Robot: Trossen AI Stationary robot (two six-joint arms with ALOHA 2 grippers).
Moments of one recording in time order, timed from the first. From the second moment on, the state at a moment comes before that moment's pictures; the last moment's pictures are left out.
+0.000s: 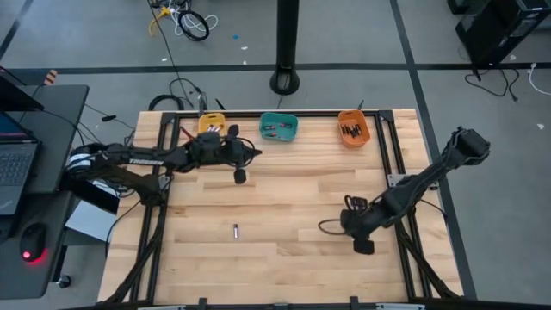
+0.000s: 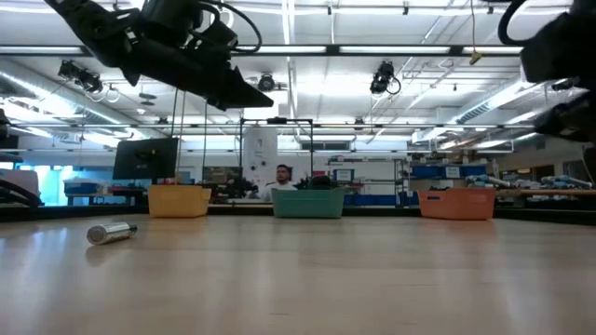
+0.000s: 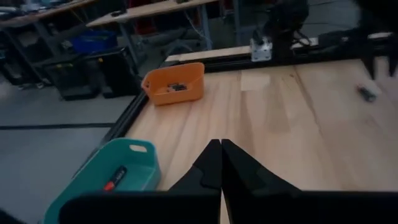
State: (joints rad) left arm 0.29 1.27 0.58 0.46 0.05 0.20; right arm 0.57 1.24 0.66 -0.61 0.03 0.72
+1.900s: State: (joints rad) left arm 0.06 1.27 0.36 0.78 -0.22 0.08; right arm -0.52 1.58 1.11 -0.99 0.37 0.22
